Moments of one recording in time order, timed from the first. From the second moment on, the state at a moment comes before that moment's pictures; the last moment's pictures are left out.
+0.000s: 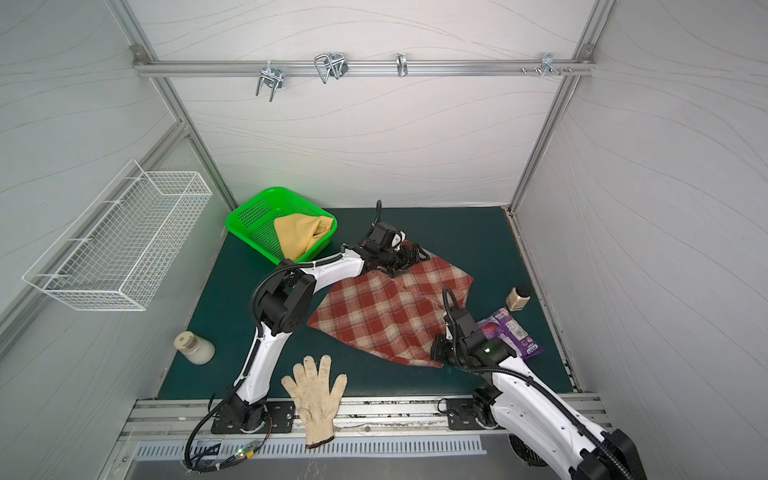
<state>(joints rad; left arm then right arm) -0.66 2.30 1.75 -0.19 0.49 -0.89 0.59 0.73 0.35 -0.64 -0.20 0.73</state>
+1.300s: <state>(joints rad) -0.66 2.41 1.94 -0.45 0.44 -0.82 0.75 0.70 0.65 -0.82 -0.06 0.71</state>
